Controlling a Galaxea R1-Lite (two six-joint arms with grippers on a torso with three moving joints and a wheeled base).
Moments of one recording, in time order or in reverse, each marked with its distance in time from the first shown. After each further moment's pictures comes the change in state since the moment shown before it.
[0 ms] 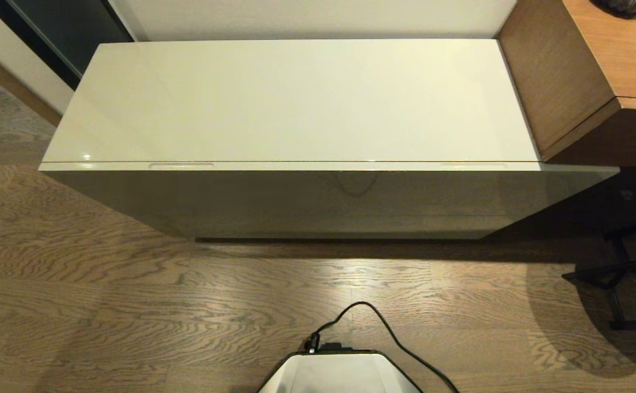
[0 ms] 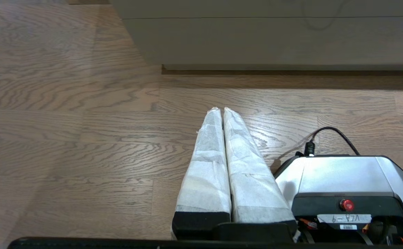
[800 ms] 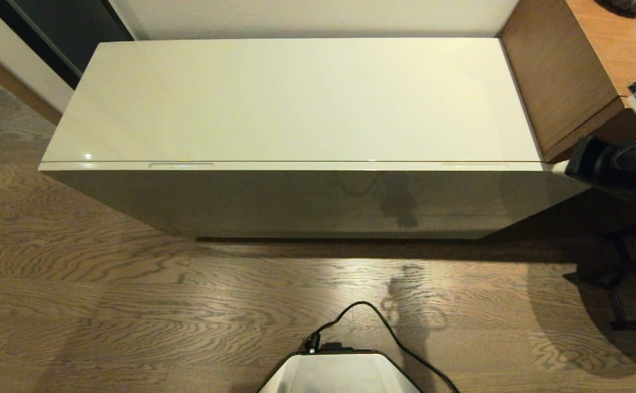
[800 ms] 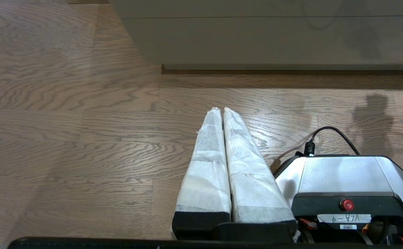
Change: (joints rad) left arm 0.000 0.000 0.000 0.000 0.000 0.000; right arm 0.087 1.129 -0.107 -1.239 0.112 0.051
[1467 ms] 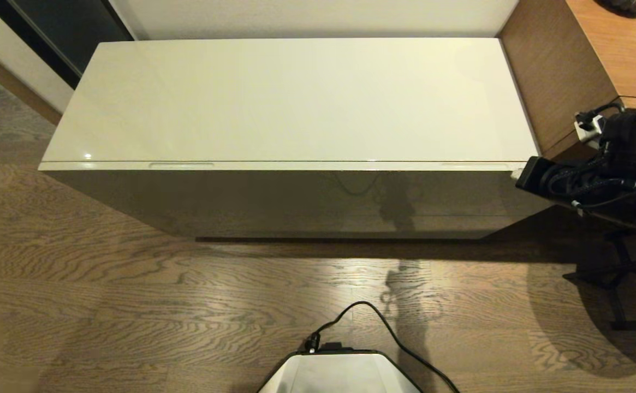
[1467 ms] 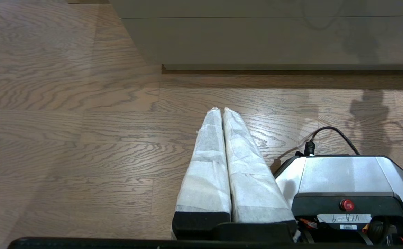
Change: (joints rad) left arm 0.000 0.000 0.000 0.000 0.000 0.000; right arm 0.015 0.220 0.183 -0.555 0.029 -0.030
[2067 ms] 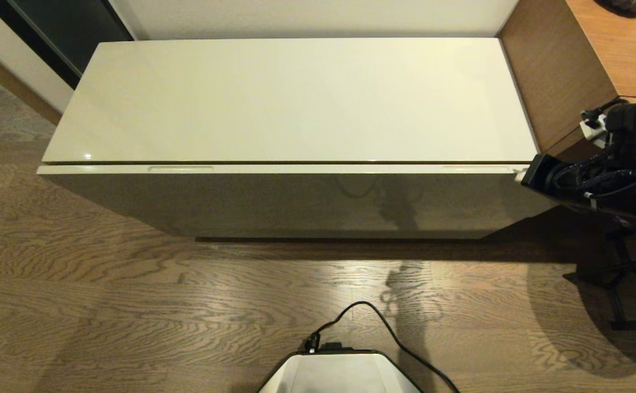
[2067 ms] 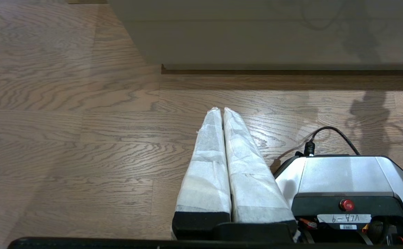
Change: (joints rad) left arm 0.000 0.000 0.000 0.000 0.000 0.000; right arm -0.002 -0.026 -0.074 0.200 0.000 0.083
